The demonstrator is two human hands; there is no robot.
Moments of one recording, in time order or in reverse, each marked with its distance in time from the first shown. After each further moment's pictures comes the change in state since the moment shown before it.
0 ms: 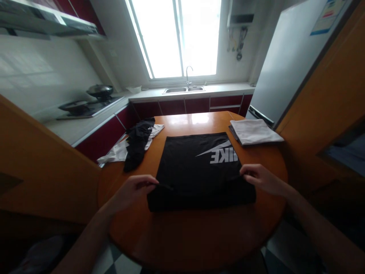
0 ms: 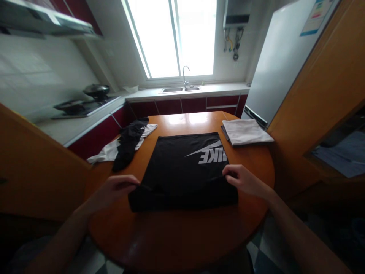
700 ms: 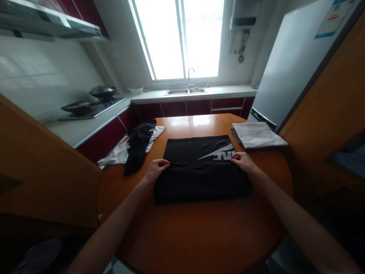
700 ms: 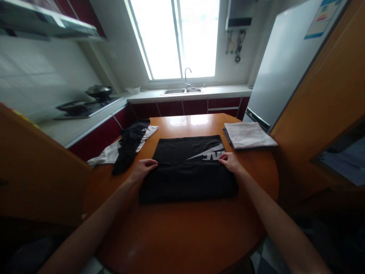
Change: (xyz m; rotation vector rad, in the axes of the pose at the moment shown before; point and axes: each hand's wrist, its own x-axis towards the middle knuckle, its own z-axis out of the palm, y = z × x) left_hand 0.113 -0.084 0.031 0.027 0.274 -0.129; right_hand 0.116 0.104 0.027 0.099 0.272 0.218
